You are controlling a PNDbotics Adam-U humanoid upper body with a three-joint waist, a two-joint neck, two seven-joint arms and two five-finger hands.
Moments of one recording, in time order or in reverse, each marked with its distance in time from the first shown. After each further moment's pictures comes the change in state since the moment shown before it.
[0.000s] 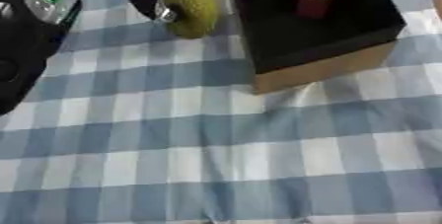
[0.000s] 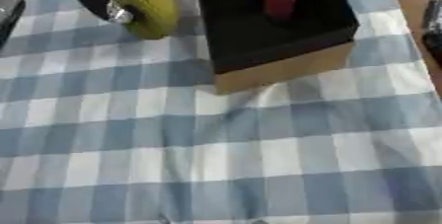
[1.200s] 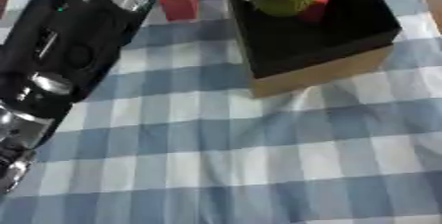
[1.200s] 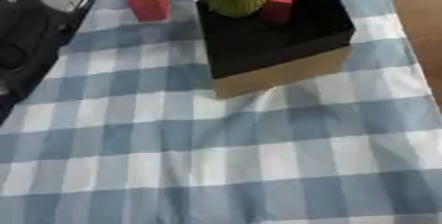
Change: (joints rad) left arm -0.050 -0.203 0.000 0.115 0.037 -0.003 0.141; right arm -0.037 0.003 0.001 0.000 -0.029 -0.007 0.011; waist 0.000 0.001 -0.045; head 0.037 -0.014
